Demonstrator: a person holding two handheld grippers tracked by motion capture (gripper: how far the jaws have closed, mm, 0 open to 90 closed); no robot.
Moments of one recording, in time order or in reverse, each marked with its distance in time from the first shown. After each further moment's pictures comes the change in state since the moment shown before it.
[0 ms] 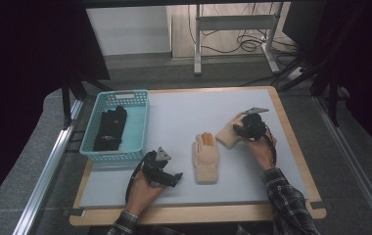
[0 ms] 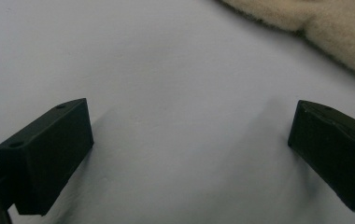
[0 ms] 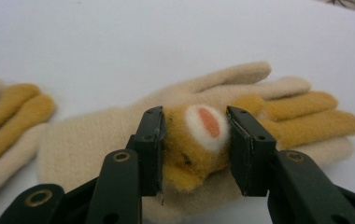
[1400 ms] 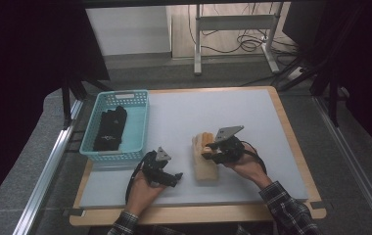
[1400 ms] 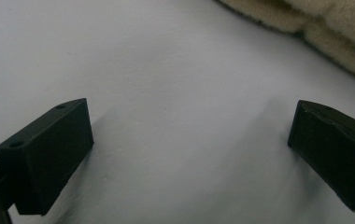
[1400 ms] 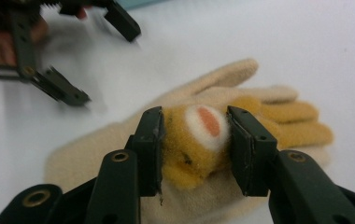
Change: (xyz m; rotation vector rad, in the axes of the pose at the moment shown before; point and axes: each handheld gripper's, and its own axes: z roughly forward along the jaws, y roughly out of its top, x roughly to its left) left arm 0.000 0.000 0.000 -0.002 0.001 0.000; right arm 0.103 -0.007 -0.037 -0.032 0.517 -0.428
